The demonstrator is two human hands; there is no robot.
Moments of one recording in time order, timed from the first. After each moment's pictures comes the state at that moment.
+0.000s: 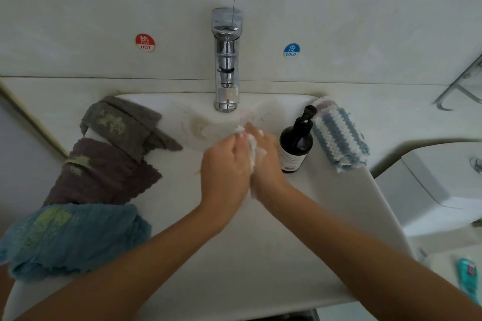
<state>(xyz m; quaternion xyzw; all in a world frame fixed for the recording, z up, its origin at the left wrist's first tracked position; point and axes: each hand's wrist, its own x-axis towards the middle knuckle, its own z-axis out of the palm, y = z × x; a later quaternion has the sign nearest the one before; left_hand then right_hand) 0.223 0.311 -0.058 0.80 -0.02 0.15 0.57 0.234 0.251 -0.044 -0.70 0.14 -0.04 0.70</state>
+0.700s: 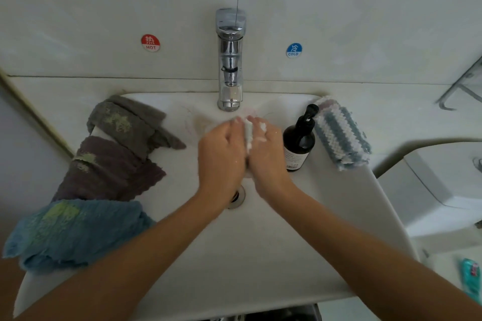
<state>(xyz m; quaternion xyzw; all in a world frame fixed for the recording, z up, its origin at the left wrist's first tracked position) 0.234 0.317 -0.044 0.78 0.01 0.14 0.61 0.230 0.249 -0.036 -0.72 0.07 -0.10 0.68</state>
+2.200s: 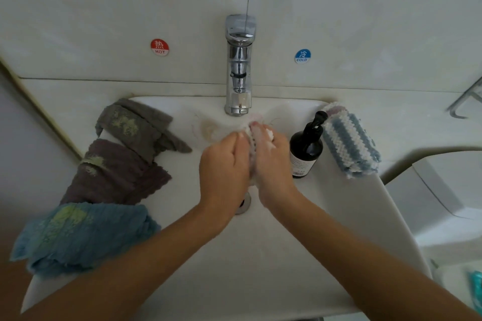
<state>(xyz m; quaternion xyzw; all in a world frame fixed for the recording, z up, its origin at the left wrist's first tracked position) 0.230 0.326 -0.063 0.79 -0.06 0.20 0.57 0.230 0.252 -0.038 -0.72 0.07 -0.10 0.68</state>
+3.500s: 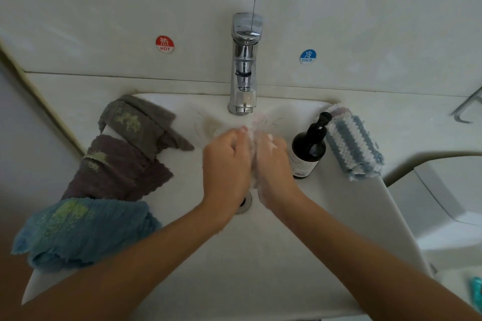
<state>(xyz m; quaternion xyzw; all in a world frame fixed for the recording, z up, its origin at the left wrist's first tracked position) 0.229 0.322 -0.051 0.76 -0.01 0.16 0.63 0.229 0.255 -0.033 -0.71 0.11 -0.03 0.70</state>
